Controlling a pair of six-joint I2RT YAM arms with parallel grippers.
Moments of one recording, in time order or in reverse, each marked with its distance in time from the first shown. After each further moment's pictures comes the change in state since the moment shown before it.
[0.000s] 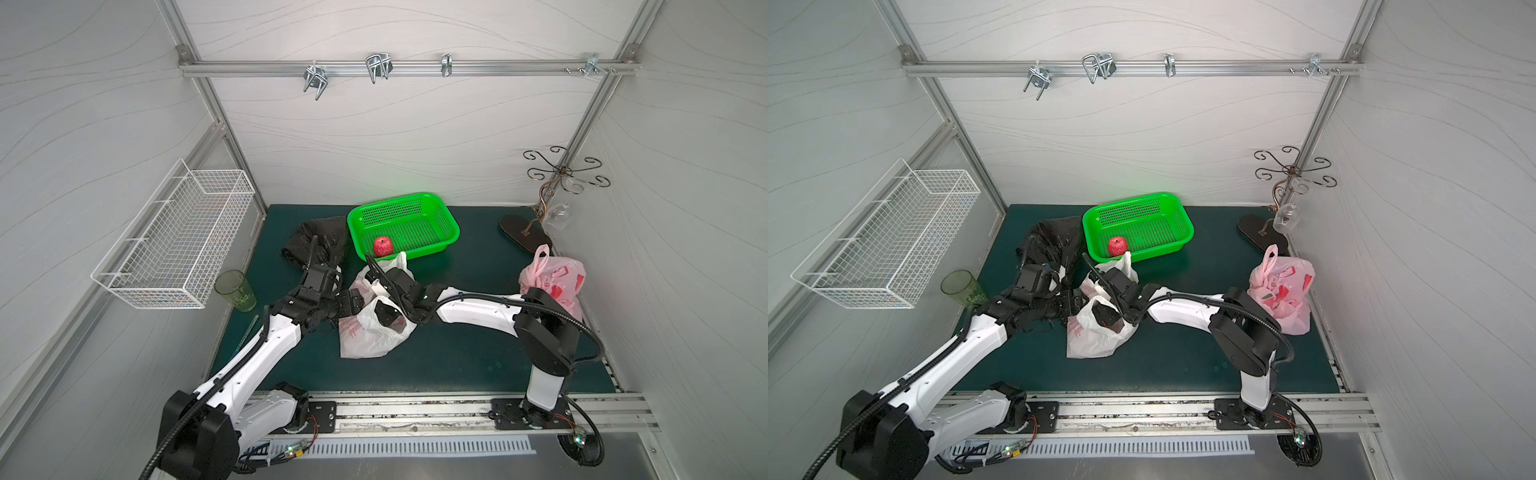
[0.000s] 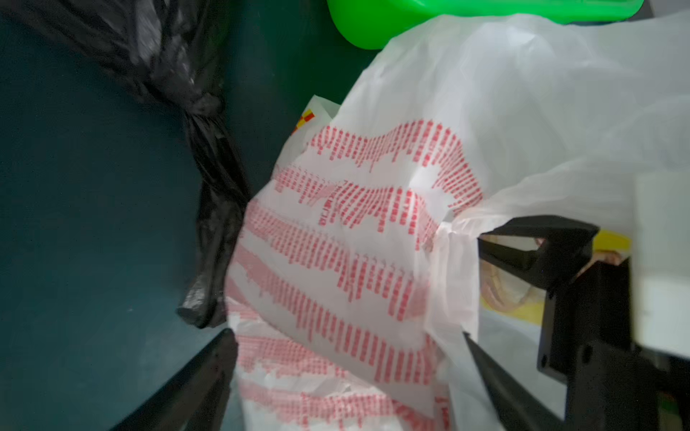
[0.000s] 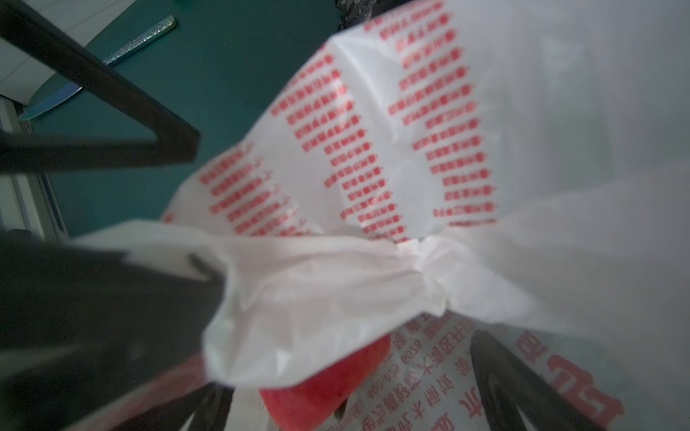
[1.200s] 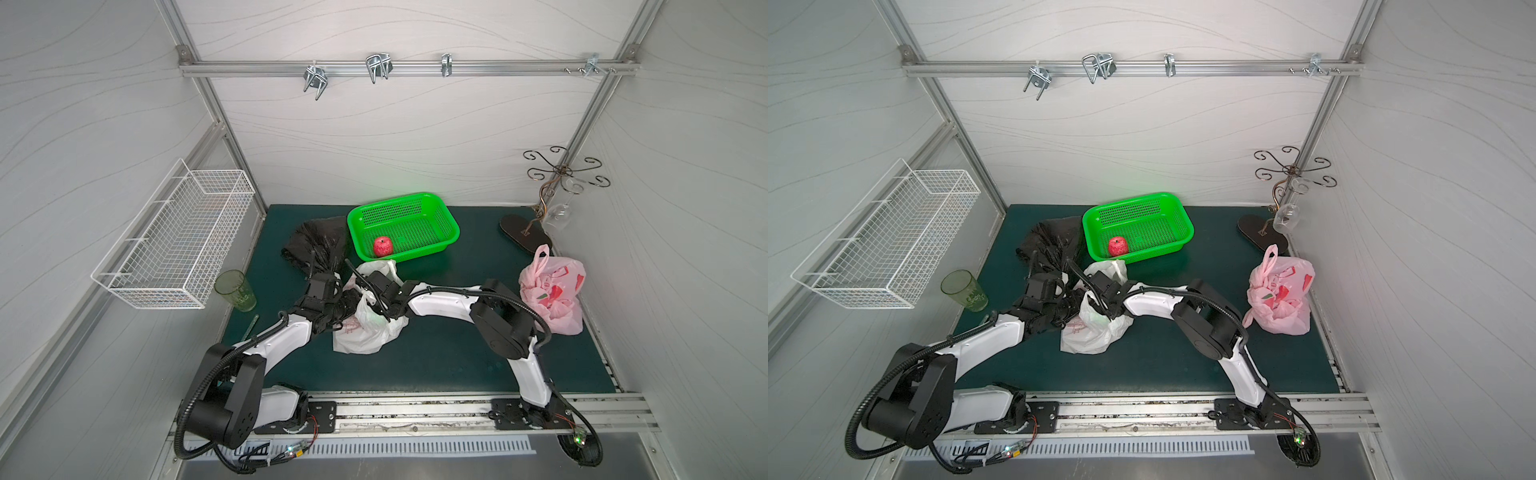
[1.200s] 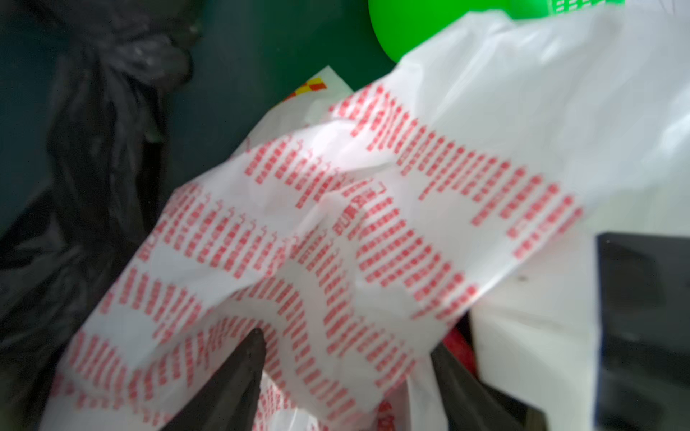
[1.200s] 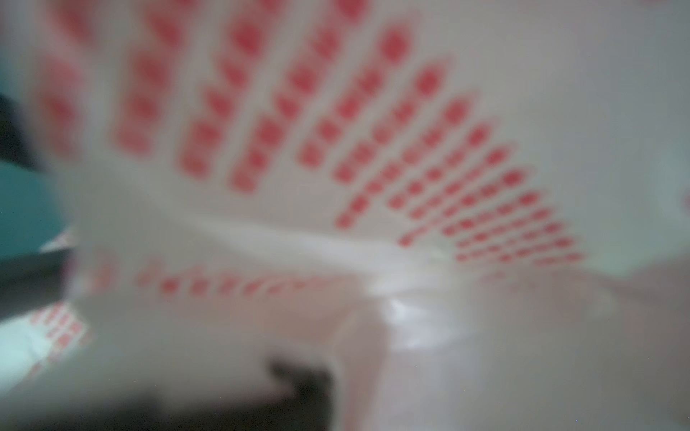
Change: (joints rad) left arm 0.055 0.177 -0.204 0.477 0.149 -0.212; right arm -0.005 0.220 0.163 -0.157 0.089 0.000
